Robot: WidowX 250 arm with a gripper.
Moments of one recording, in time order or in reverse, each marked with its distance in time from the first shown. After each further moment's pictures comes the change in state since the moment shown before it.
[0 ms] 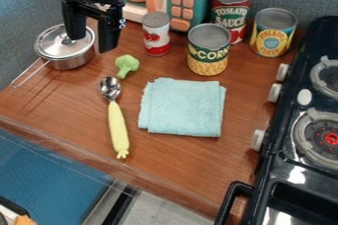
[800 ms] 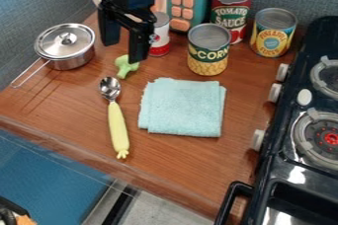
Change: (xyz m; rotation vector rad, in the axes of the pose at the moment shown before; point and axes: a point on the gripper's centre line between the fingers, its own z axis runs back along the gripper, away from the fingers) arm 0.019 -0.053 -0.002 0.068 -0.064 -0.227
